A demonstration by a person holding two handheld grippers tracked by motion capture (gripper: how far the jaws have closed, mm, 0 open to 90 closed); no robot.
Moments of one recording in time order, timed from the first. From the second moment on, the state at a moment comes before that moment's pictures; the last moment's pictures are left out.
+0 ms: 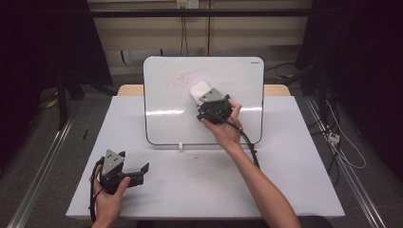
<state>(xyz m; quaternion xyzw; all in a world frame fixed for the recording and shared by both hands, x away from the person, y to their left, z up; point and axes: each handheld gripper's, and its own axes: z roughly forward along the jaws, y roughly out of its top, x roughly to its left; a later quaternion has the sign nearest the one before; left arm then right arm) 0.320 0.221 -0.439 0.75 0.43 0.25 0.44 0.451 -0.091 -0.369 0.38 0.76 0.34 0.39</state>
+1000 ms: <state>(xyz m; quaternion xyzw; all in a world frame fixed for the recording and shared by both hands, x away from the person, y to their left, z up) 0.320 0.223 -0.439 0.75 0.43 0.24 0.45 0.485 -0.083 -0.335 0.40 0.71 0.36 0.45</state>
